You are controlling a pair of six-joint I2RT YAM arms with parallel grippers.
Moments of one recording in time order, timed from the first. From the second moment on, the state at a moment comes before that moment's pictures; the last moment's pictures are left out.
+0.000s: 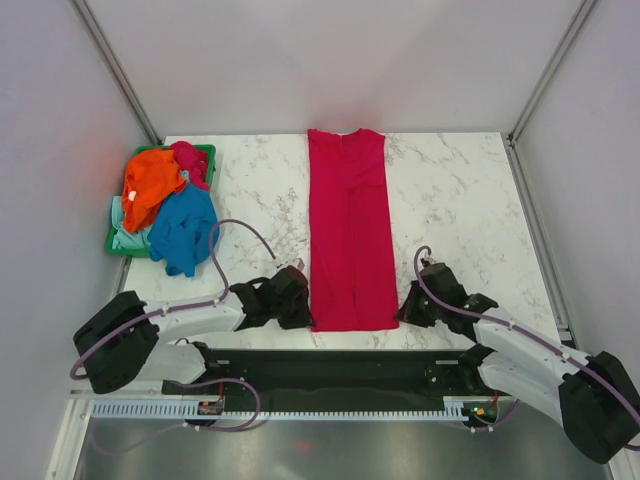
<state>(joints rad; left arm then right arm) -0.94 1.29 0.51 -0.20 0.02 -0.99 0.55 0.94 0.31 -0.31 -0.13 0.81</state>
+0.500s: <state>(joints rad) -1.06 1.01 0.55 -0.46 -0.08 -1.15 0.56 0.68 0.34 -0.54 -0.15 0.87</state>
